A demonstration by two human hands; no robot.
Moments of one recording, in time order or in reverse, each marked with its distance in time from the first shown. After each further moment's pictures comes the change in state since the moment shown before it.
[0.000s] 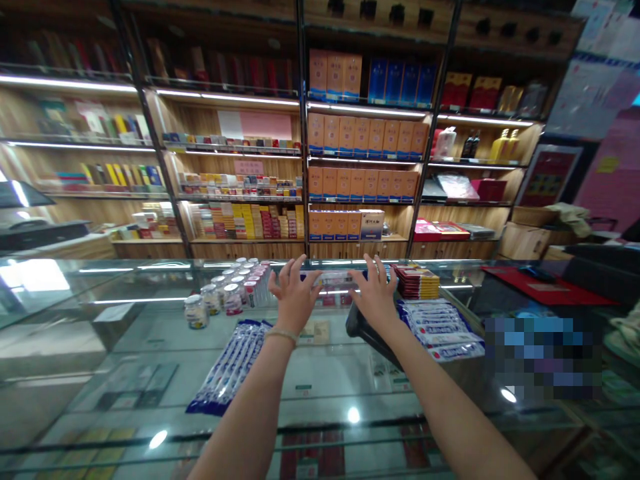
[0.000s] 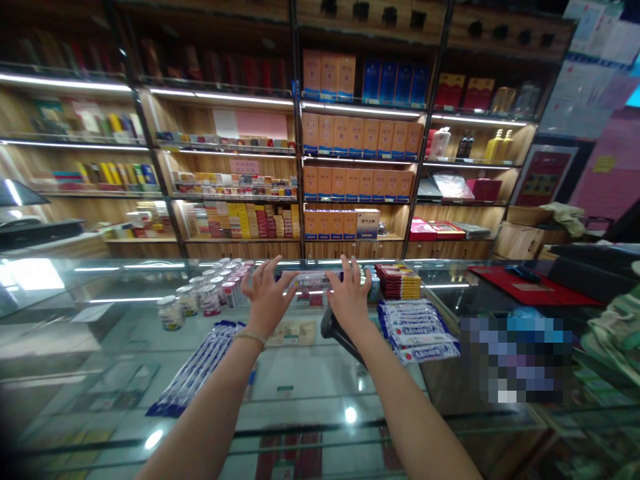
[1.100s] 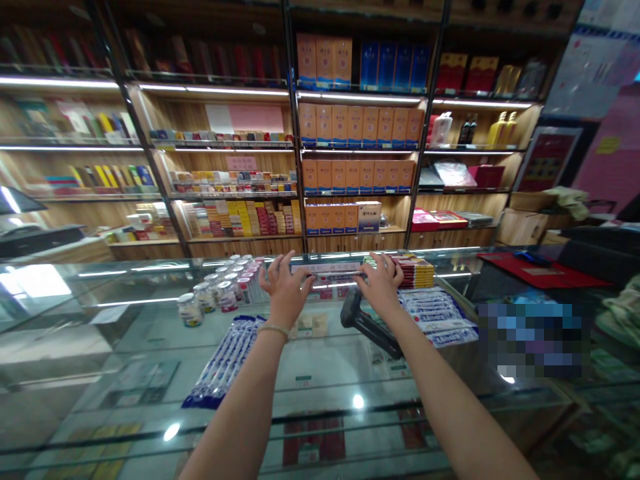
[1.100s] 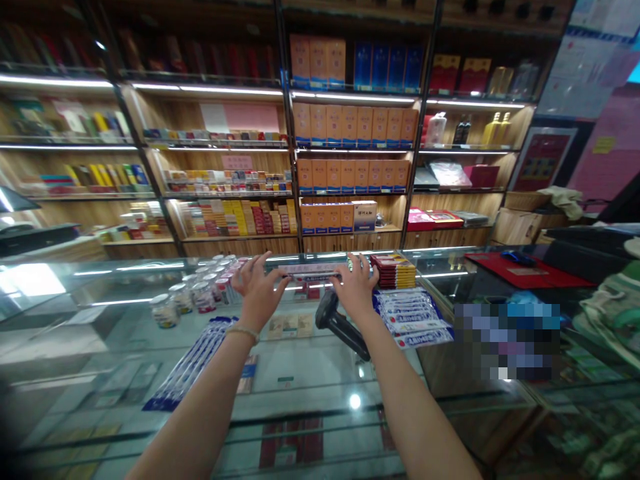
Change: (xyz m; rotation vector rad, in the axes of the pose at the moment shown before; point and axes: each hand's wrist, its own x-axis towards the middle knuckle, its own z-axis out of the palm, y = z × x) left_hand 0.004 -0.002 0.003 -0.068 -0.009 -0.047; right_hand 0.001 0.034 0.015 0.181 0.014 0.199
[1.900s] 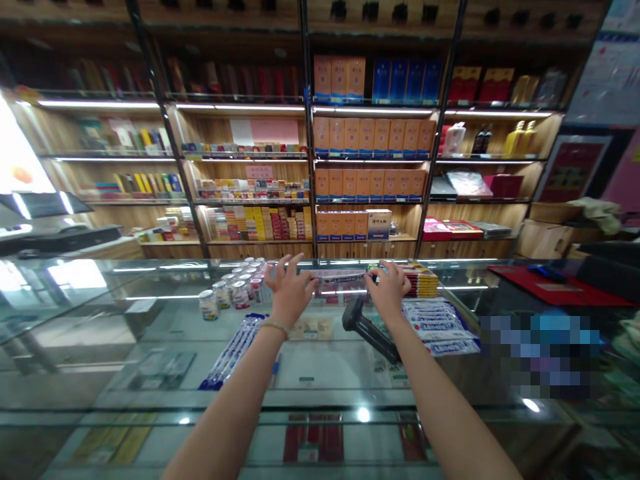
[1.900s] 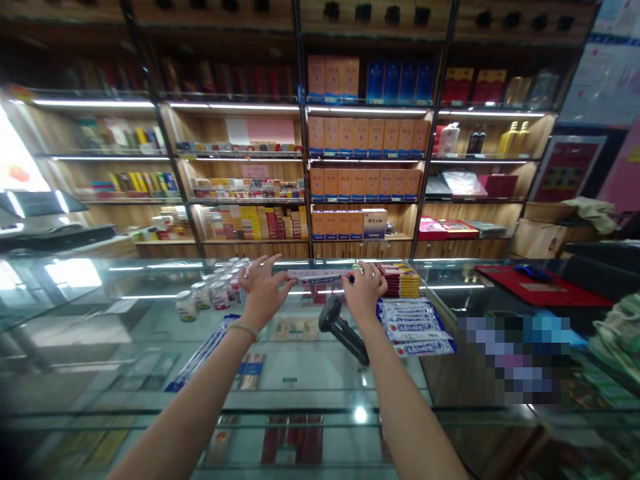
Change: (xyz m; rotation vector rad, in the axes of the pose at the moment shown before) left_hand 0.006 0.009 -0.031 0.097 -0.029 0.071; right_hand 0.003 -0.001 -0.007 0.171 0.167 0.136
